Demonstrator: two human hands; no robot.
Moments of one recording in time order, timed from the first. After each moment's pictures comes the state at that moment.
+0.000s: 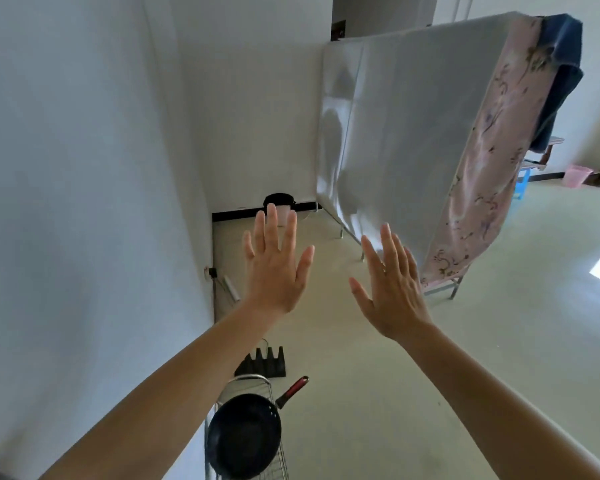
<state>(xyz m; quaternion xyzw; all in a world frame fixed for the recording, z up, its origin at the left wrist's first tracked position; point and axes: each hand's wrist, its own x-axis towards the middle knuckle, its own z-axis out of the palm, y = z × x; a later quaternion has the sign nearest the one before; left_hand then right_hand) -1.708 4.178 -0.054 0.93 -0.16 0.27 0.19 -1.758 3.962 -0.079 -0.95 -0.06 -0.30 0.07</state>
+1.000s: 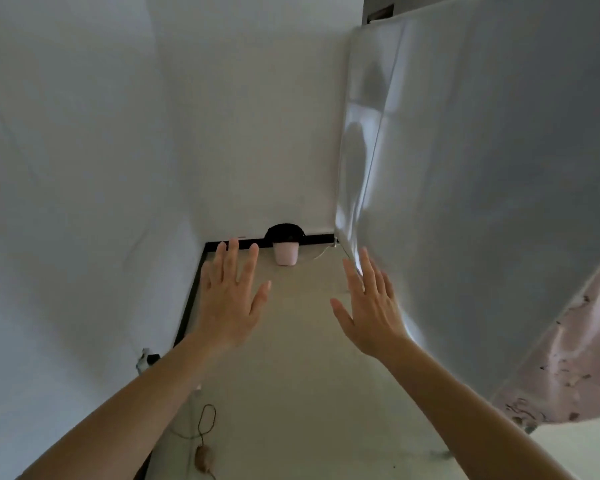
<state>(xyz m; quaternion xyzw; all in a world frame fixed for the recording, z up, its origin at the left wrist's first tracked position) -1.035 3.973 -0.097 0.97 -0.08 0.23 0.10 -1.026 3.704 -0.123 -0.96 -0.14 -0.21 0.12</state>
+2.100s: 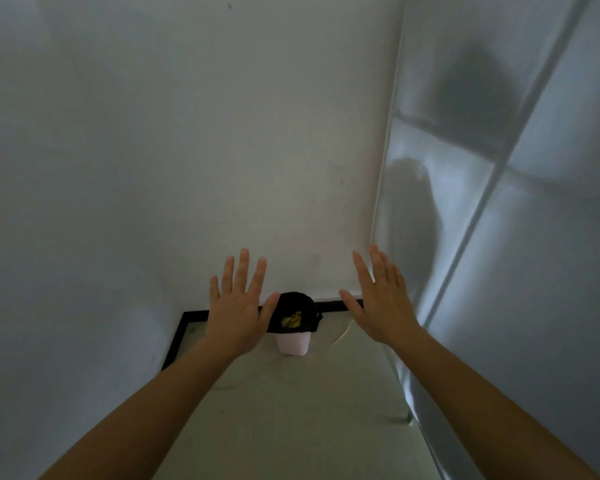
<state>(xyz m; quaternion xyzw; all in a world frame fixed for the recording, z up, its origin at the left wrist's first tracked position) -0.142 3.961 -0.118 0.99 -0.03 0.14 0.05 -0.095 3.681 -0.137 -0.97 -0.15 -0.15 0.13</state>
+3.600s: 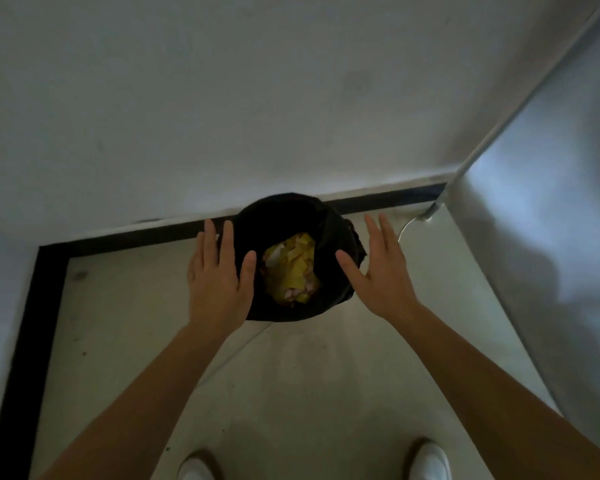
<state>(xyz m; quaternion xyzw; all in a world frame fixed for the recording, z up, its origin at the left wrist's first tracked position) 0.436 4.099 -0.806 0.98 0.05 0.01 0.21 0.454 3.839 -0.817 -0.95 0.02 0.05 0.32</state>
